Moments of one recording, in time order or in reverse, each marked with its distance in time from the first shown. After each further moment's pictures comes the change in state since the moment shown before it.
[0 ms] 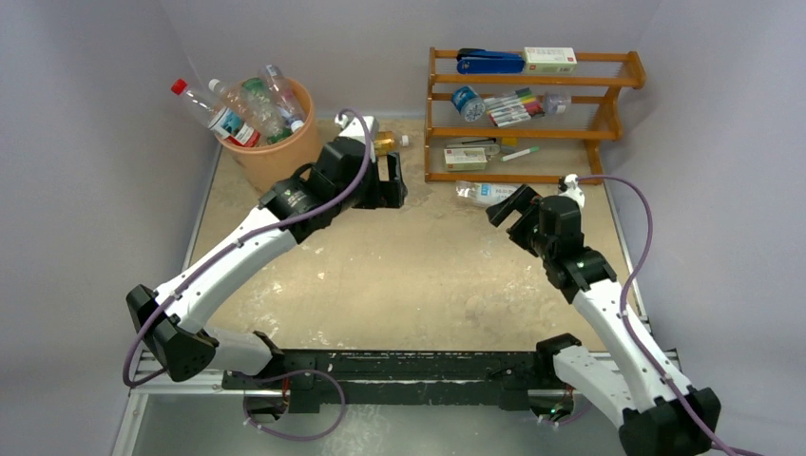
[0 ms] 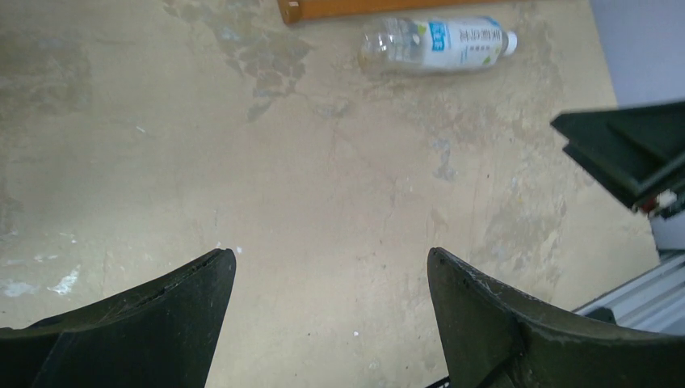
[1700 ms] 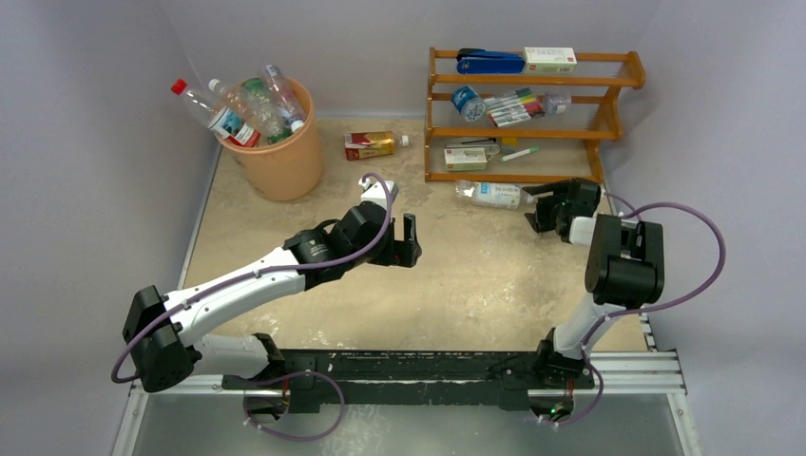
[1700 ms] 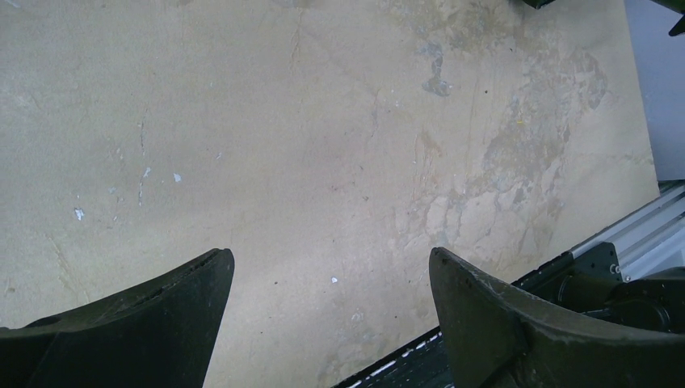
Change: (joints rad) left arm -0.169 -0.108 -0.382 0.194 0.003 -0.140; right arm -0.468 0.869 0.063 0.658 -0.344 0.412
